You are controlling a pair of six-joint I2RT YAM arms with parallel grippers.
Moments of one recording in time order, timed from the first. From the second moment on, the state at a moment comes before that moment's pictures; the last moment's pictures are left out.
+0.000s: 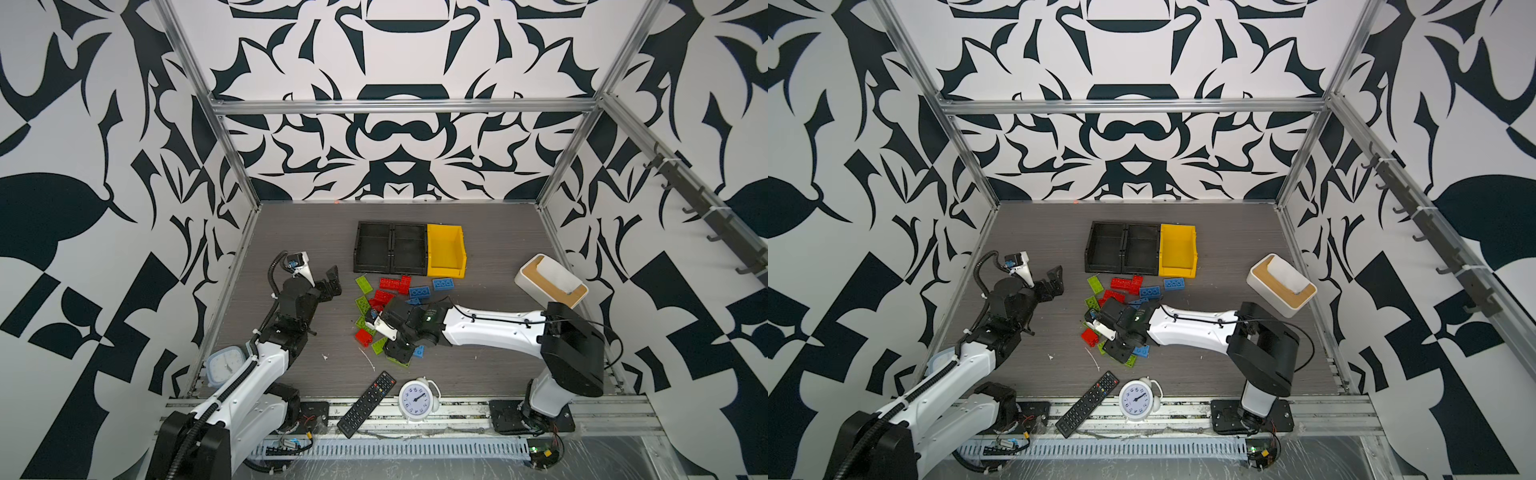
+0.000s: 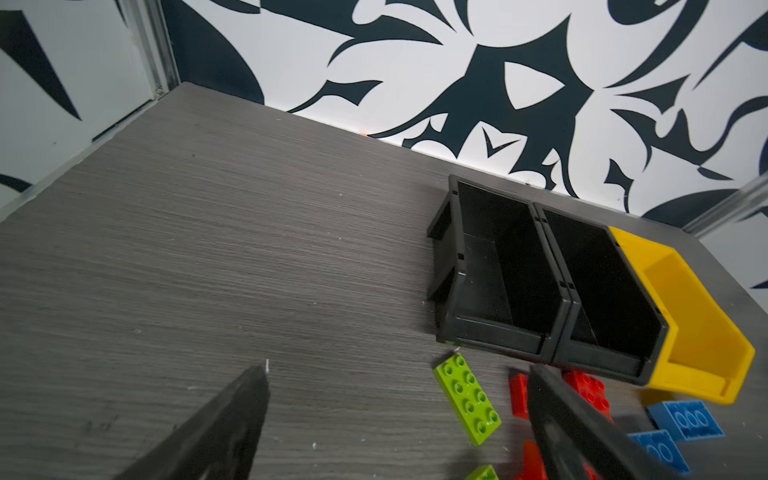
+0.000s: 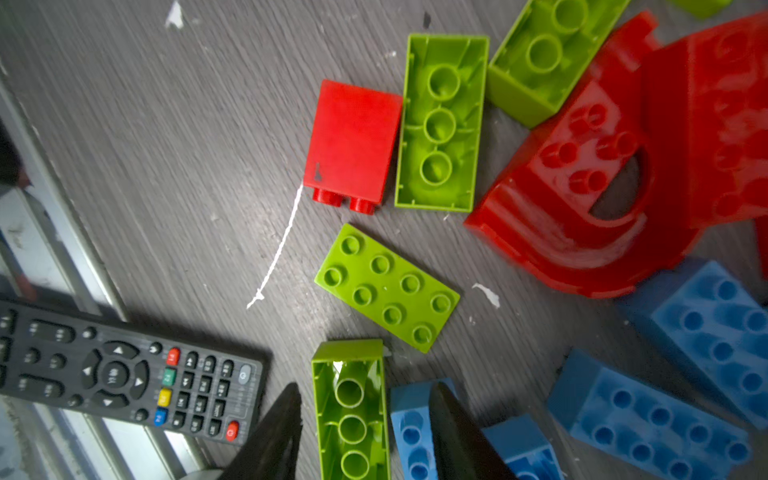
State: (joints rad) left arm -0.29 0.94 0.38 0.24 -0.17 -0.39; right arm 1.11 1.71 1.09 -0.55 -0.07 0.06
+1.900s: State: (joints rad) left arm -0.28 0.89 0.35 0.22 -0.16 -0.42; right arm 0.62 1.56 1.16 -0.37 0.02 0.04
